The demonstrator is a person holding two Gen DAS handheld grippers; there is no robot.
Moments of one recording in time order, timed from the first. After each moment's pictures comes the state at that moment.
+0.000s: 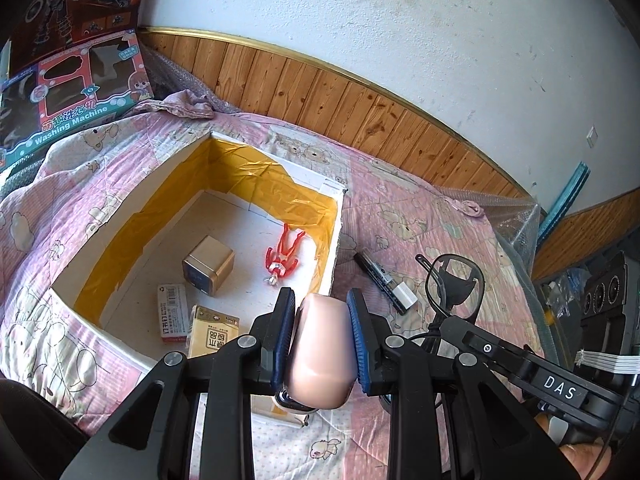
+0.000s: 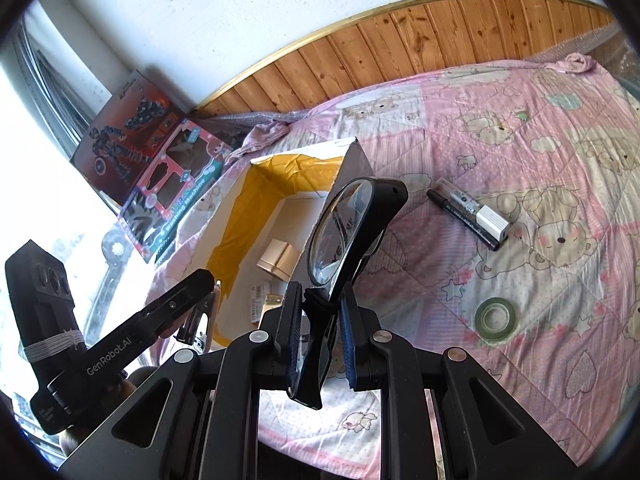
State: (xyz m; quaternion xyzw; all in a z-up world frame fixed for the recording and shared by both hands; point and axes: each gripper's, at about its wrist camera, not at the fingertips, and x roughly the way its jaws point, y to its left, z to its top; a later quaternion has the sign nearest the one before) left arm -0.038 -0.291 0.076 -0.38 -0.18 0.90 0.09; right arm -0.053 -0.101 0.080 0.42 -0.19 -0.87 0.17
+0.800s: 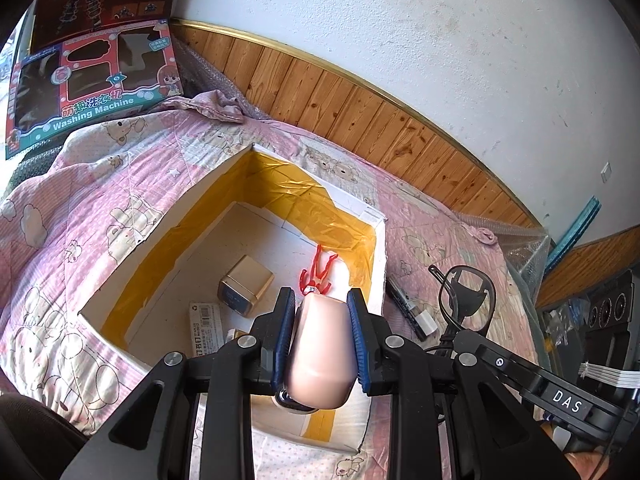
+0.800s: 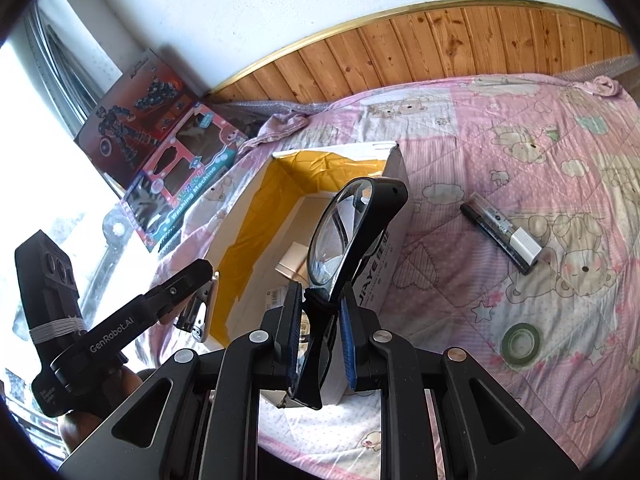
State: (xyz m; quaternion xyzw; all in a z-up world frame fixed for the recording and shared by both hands) left arm -0.054 -0.345 0.070 -0.37 -0.22 0.90 0.06; right arm -0.078 -0.143 0.088 0.43 -0.16 -0.87 0.19
